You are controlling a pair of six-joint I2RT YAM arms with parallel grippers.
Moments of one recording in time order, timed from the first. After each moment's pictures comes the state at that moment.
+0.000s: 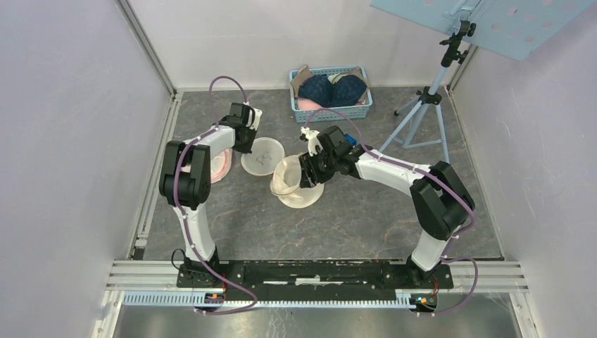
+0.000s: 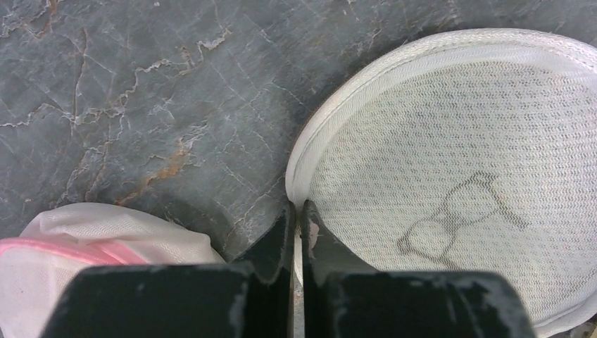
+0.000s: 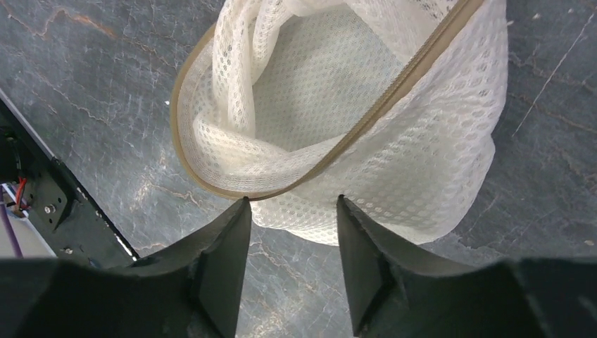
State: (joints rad) left arm -0.19 1.98 1.33 -0.37 -0.08 0.18; right arm 0.69 1.75 1.16 -0.28 -0.35 0.22
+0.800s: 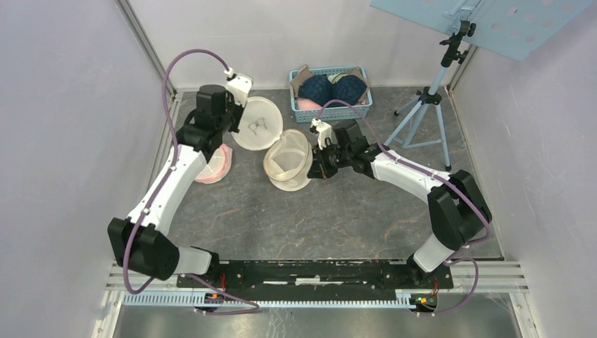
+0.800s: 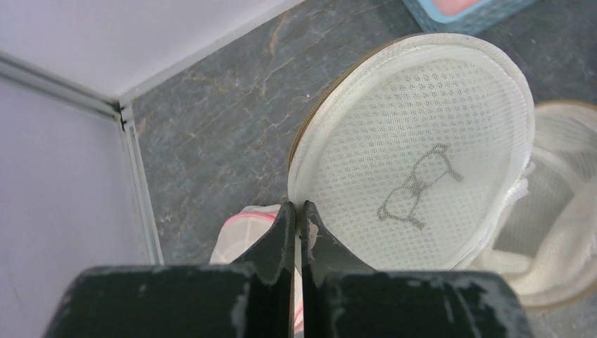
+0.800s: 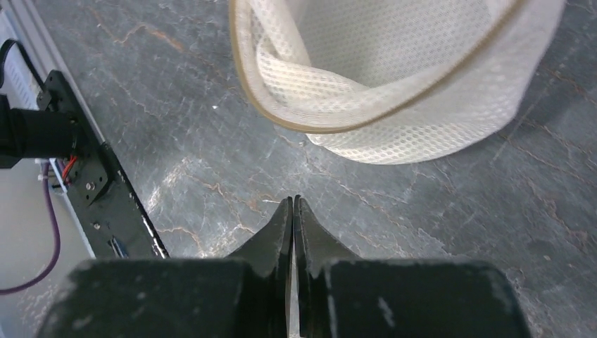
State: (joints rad) left arm -0.25 1.38 1.33 -0.42 -0.09 0.28; right arm 0.61 1.63 1.10 -0.21 -0.50 0.15
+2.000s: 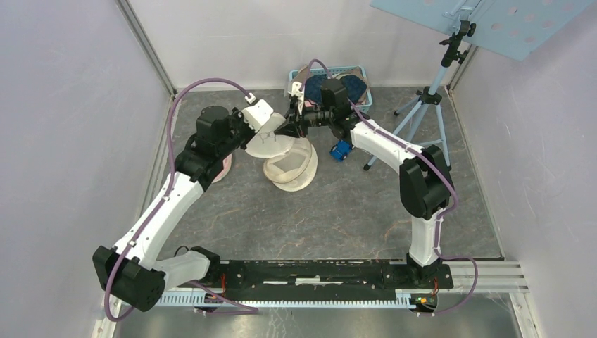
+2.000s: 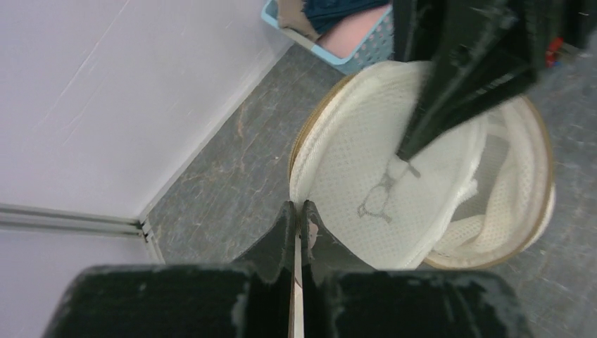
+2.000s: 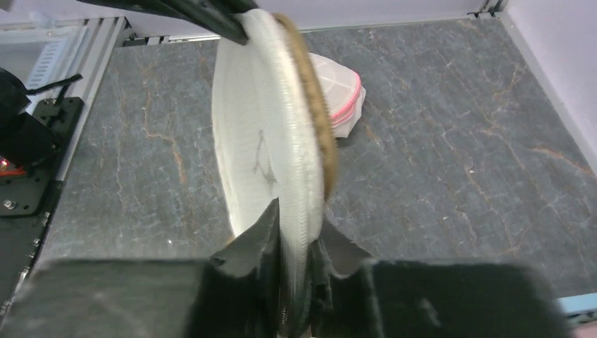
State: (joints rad) left arm -0.41 1.15 1.11 -0.27 0.02 0.57; right arm 0.58 1.96 1.60 0.07 -0.92 -0.25
